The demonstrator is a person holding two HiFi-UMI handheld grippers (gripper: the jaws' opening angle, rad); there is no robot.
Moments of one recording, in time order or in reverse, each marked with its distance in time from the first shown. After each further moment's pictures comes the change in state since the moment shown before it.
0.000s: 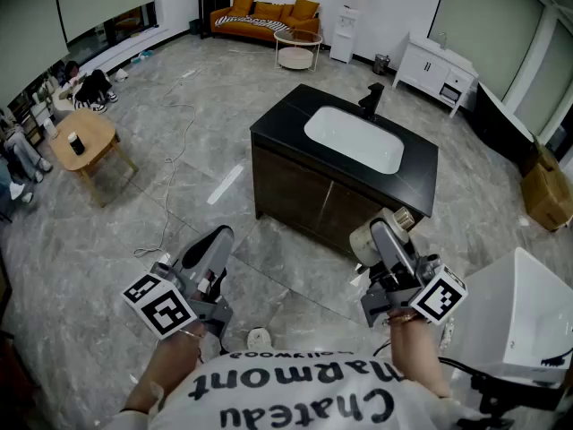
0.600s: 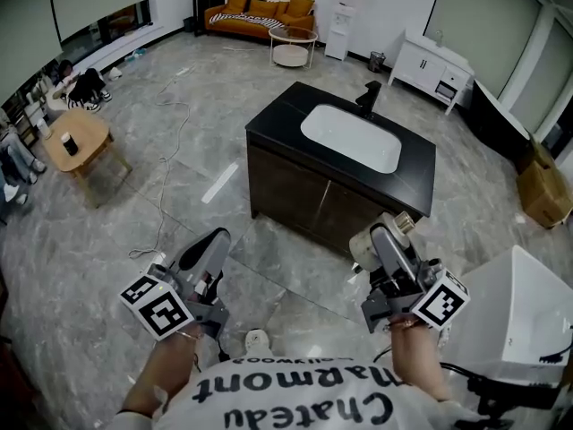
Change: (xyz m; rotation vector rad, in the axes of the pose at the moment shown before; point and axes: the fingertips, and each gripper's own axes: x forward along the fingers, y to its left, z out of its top) left arm 0.005 0.018 -0.002 -0.003 0.027 -0.008; right arm 0.003 0.001 -0.004 0.000 0.005 -0.029
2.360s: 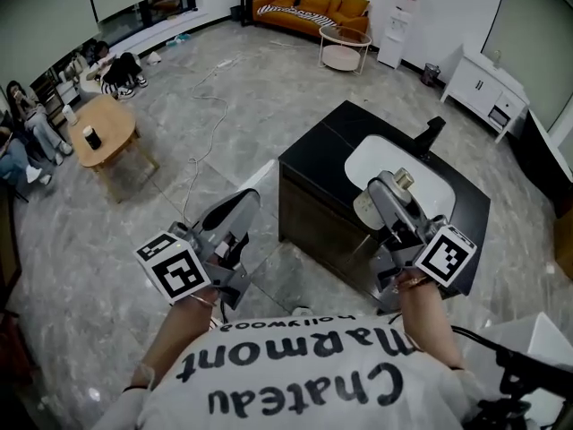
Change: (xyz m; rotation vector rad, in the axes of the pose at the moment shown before) left arm 0.192 0.139 0.090 0.025 -0.081 0.004; right arm 0.256 -0.182 0.020 -0.037 0.158 0.128
